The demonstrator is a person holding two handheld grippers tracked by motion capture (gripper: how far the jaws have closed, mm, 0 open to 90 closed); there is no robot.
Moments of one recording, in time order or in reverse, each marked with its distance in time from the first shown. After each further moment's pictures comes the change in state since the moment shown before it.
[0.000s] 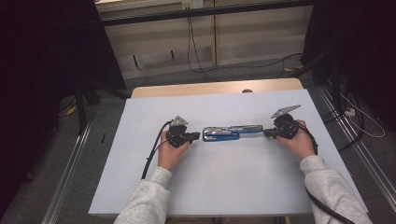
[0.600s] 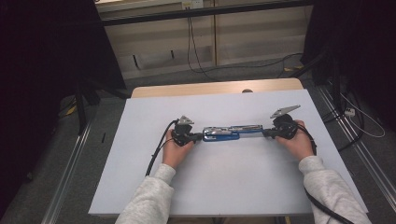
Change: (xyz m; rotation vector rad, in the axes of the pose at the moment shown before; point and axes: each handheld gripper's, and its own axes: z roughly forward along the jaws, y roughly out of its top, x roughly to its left) left arm 0.001 0.002 0.020 0.056 0.013 0.023; right arm 0.001 0.000 0.002 -0.016 0.005 0.002
